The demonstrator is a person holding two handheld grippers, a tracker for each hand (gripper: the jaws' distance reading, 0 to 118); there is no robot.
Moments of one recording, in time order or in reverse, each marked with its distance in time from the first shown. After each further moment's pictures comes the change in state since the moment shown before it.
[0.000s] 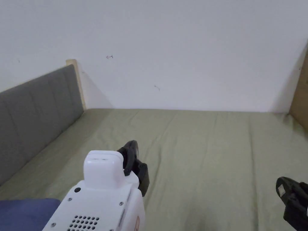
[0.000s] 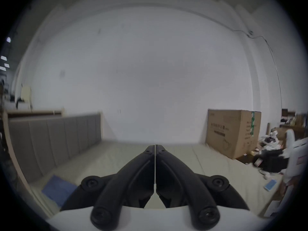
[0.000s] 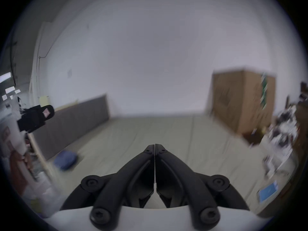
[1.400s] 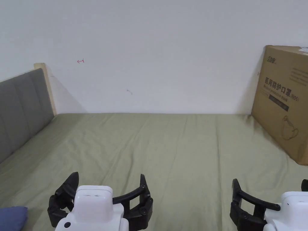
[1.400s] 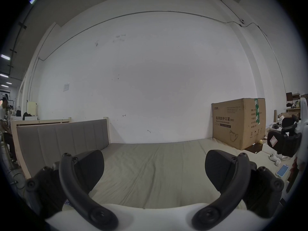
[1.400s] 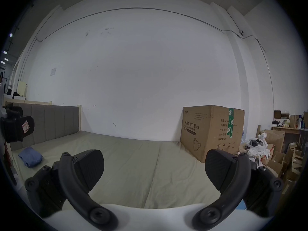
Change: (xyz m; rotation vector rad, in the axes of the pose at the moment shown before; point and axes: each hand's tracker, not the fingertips) left arm 0.025 -0.052 0.020 -0.035 0.040 -0.084; right arm 0.000 -0.038 0.015 0.156 -0.225 0.147
